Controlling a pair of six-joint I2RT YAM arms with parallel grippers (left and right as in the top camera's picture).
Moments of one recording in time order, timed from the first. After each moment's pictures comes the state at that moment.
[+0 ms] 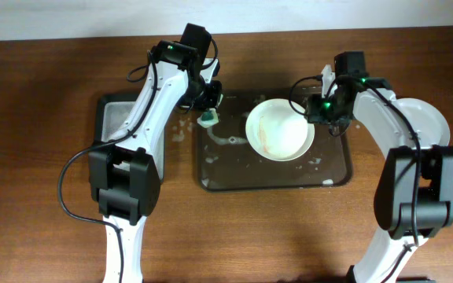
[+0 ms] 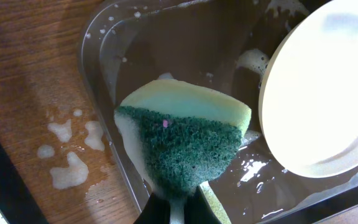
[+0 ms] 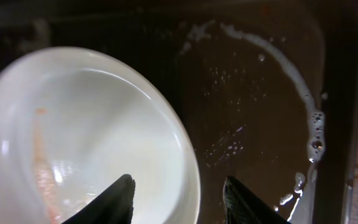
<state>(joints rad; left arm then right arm) -0.34 2.27 2.13 -1.23 0.18 -0.14 0.00 1.99 1.46 -0.72 -0.20 0.07</state>
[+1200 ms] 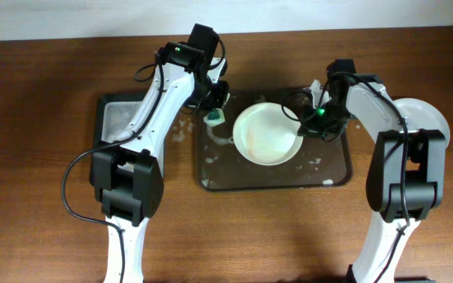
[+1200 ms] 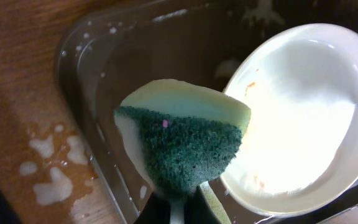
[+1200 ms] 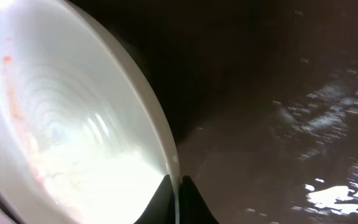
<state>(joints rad) -0.37 2.27 2.13 -1.19 0.19 -0.14 0.01 2.12 1.55 -0.94 -0.41 0.08</state>
